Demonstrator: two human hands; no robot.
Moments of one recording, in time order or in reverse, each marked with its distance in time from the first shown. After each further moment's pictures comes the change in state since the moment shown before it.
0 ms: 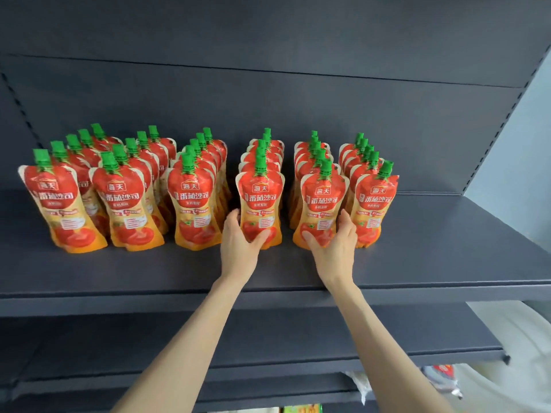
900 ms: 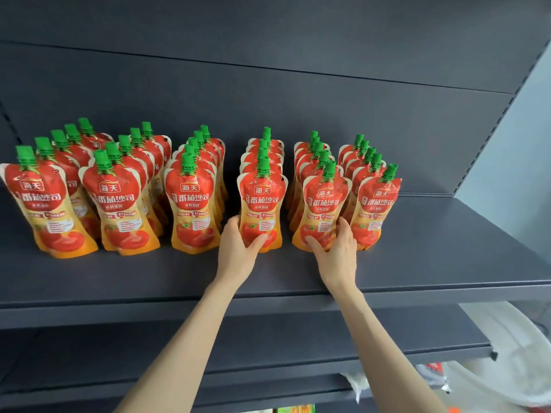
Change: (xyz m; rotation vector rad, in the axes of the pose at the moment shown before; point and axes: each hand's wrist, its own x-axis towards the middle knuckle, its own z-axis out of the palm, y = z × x) left_hand 0.010 -0.014 -0.005 -0.098 -0.182 -0.060; right_hand 0.002 0.007 0.005 -0.126 -0.030 0.067
